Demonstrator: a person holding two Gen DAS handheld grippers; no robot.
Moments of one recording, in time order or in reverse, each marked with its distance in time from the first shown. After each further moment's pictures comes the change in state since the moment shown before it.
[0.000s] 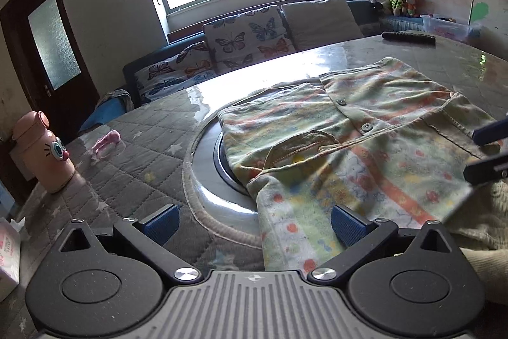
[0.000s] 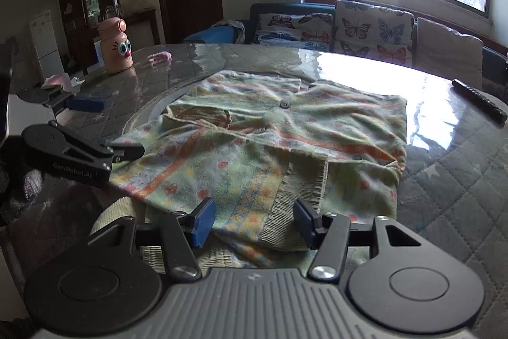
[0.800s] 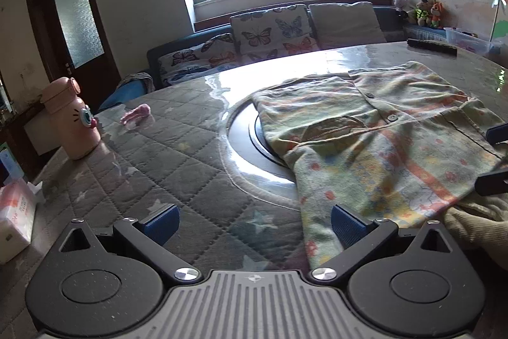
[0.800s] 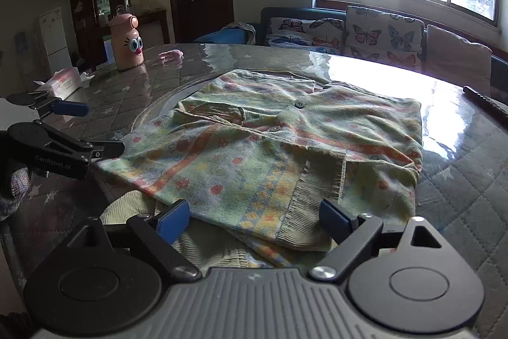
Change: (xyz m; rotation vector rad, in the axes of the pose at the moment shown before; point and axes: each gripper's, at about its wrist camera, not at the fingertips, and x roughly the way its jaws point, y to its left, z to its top) left arm -0.013 0.028 -0.022 -0.100 0.016 0.058; right arm 0.010 0.008 -0.006 -0.033 -0.005 0.037
